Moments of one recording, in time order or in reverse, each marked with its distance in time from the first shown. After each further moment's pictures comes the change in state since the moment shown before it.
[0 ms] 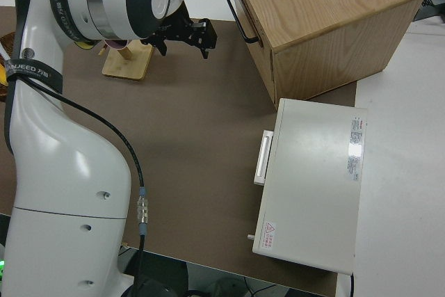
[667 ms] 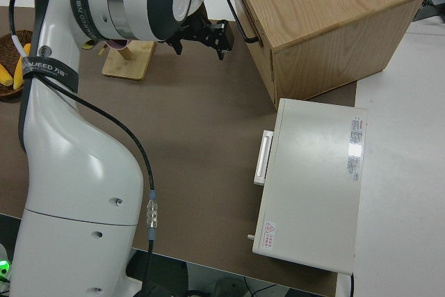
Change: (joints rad) left arm 0.009 0.002 0.004 0.000 0.023 0.000 0.000; right arm -0.054 -0.004 0.000 0.000 0.000 0.000 -0.003
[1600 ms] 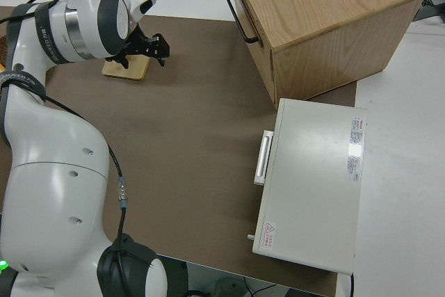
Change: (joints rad) left arm 0.389 0.077 0.036 0.001 -0.004 0.215 0.488; right arm 0.233 0.102 0.033 -0.132 0.033 0.254 0.013
